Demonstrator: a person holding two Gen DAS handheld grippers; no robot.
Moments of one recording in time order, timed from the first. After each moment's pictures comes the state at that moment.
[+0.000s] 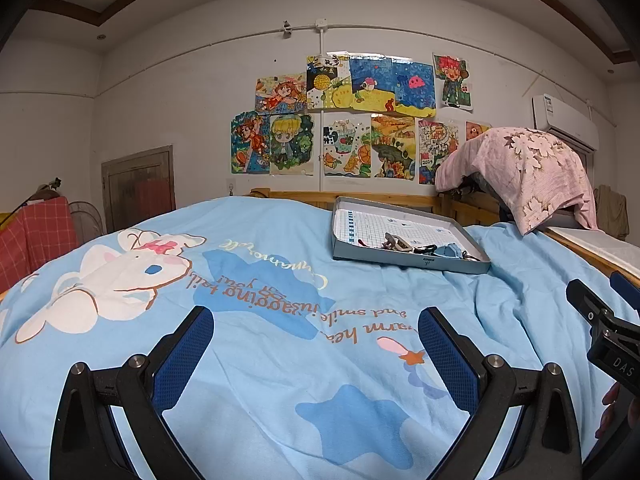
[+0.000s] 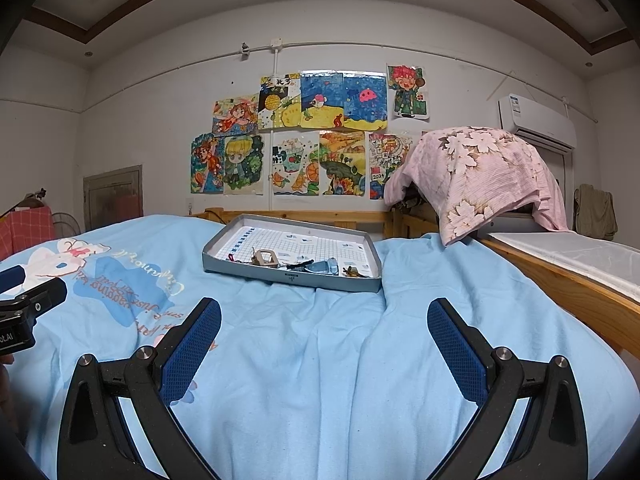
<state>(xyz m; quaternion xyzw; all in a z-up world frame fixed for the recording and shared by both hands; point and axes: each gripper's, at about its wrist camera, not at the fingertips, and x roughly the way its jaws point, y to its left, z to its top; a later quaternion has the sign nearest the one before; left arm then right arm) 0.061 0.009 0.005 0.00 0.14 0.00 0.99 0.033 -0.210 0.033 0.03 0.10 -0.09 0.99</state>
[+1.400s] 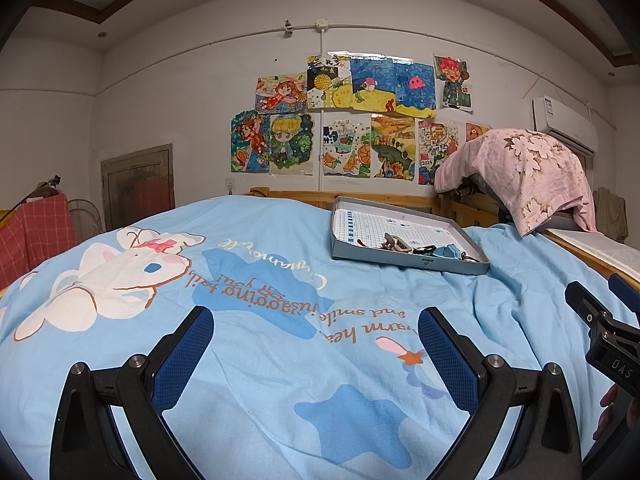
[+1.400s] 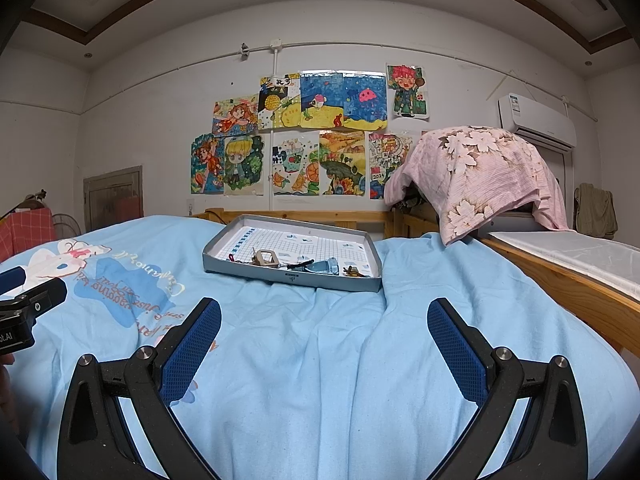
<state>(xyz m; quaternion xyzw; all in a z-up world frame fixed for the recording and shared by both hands) 0.060 0.009 0.004 0.00 0.14 0.00 0.99 0.033 -0.208 0.034 0.03 0.10 -0.09 0.99</state>
